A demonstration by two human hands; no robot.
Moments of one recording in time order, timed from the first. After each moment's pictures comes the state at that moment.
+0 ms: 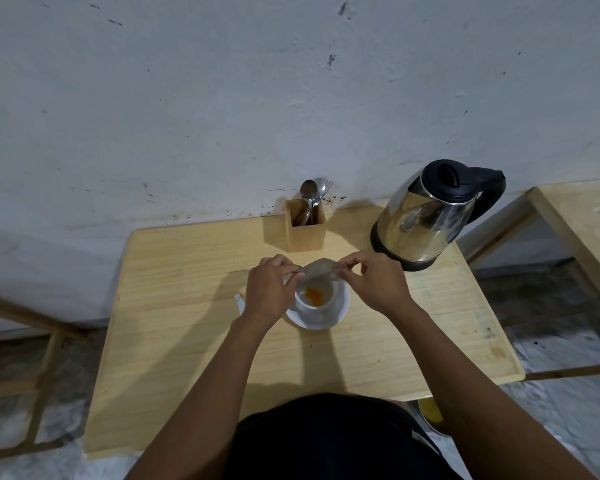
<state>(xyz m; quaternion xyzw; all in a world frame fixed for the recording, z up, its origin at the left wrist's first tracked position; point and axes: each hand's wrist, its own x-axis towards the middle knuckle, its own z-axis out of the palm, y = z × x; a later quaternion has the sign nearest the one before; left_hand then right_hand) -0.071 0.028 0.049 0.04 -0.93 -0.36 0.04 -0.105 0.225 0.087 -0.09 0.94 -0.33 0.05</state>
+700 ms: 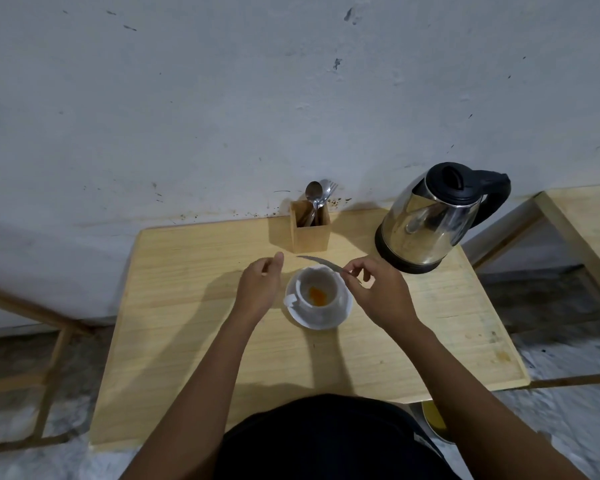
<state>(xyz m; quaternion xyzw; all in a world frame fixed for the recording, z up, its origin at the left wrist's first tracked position) -0.059 0.015 0.071 0.25 -0.80 -0.55 -0.03 -0.083 0.230 0.074 -0.13 0.91 -0.40 -0.03</state>
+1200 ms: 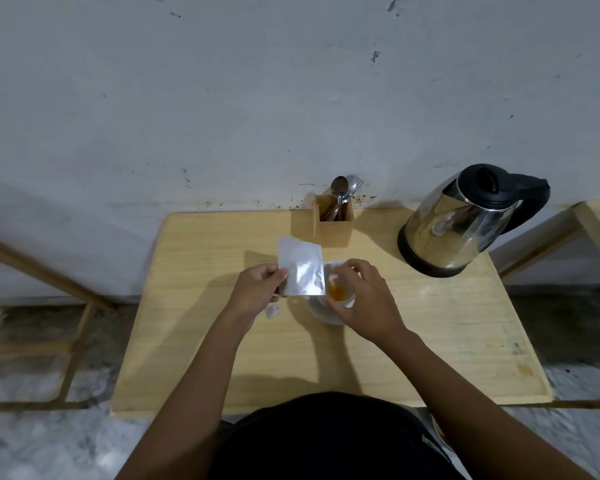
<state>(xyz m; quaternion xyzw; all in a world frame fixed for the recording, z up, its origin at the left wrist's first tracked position) -0.030 -0.014 0.069 0.29 -0.70 -0.65 -0.06 -0.071 0.199 0.042 -0.25 0.92 -0.30 0.00</state>
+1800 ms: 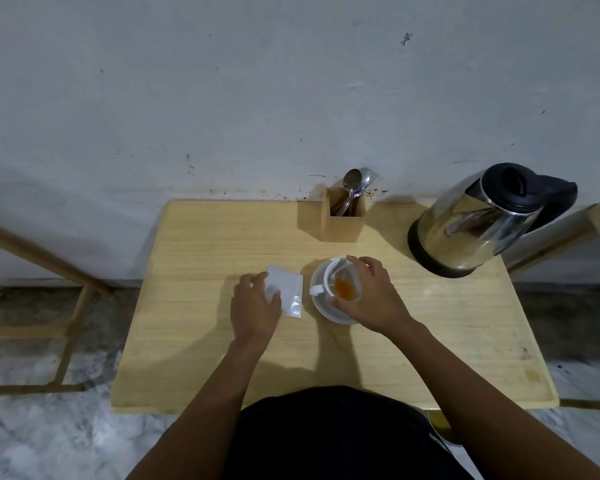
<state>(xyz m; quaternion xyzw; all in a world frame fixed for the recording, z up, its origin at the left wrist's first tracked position) -0.013 -0.023 -0.023 0.29 -0.91 -0.30 0.03 -0.091 0.188 0.029 -0.15 0.93 -0.28 0.16</state>
